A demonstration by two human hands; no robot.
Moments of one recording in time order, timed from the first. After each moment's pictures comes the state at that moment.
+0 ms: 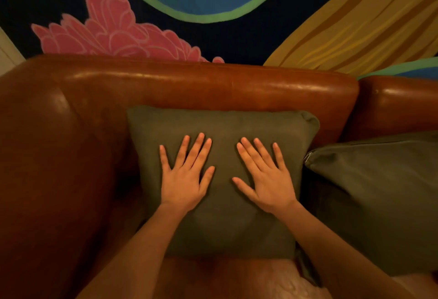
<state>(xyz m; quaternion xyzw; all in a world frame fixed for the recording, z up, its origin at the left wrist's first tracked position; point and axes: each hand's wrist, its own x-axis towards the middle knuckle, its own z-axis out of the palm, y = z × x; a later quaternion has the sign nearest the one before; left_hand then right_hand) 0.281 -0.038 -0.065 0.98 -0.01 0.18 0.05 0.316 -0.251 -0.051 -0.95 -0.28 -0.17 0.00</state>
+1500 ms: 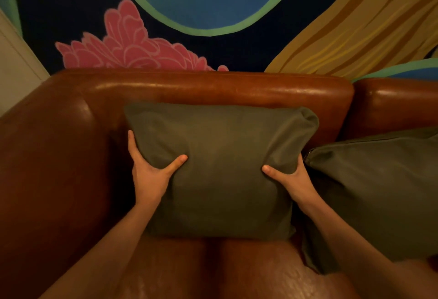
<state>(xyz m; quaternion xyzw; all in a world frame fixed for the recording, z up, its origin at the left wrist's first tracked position) 0.245 0.021 -0.003 0.78 0.23 0.24 0.53 0.290 -0.270 -0.004 -0.72 0.05 0.08 0.68</state>
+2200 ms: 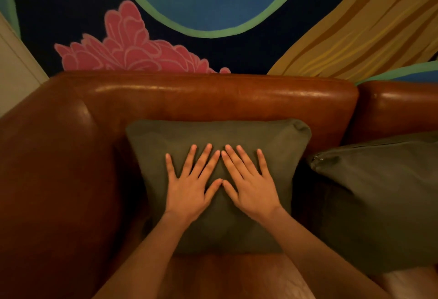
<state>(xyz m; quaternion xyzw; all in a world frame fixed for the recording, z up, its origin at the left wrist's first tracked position) 0.255 -0.020 -0.041 0.99 -0.06 0.16 0.01 0.287 -0.193 -0.038 -0.93 -0.31 -0.21 0.02</state>
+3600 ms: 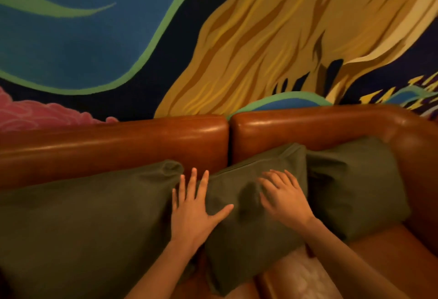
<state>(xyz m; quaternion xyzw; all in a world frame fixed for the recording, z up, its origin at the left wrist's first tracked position) 0.273 -0.291 0.059 0.97 -0.07 0.04 0.21 0.279 -0.532 0.065 -0.98 -0.10 -0.15 -0.03</state>
